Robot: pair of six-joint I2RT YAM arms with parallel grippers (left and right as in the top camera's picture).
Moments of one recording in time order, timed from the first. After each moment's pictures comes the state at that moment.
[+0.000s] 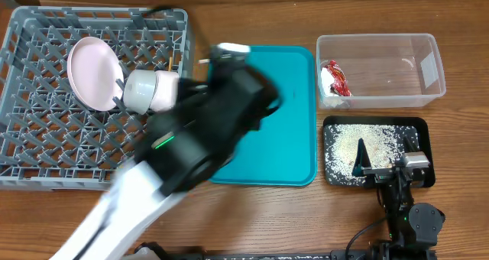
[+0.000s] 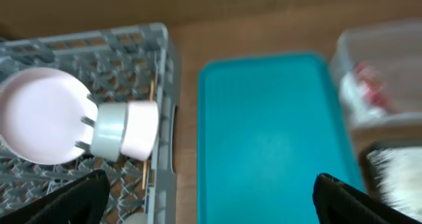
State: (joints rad) left arm -0.80 1.37 1.80 -1.29 -0.59 -0.49; right arm -0.10 0.01 0.02 -0.02 -0.17 0.02
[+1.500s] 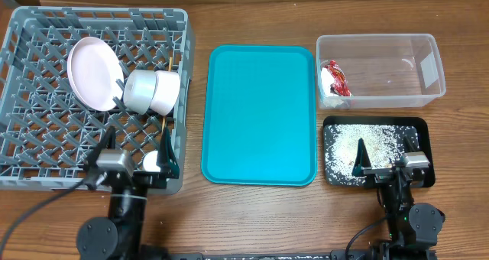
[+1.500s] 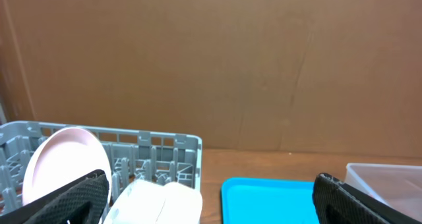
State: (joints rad) left arm -0.14 0.24 0.49 -0.17 -0.08 -0.12; right arm -0.10 0.01 0.02 -0.02 -0.17 0.02
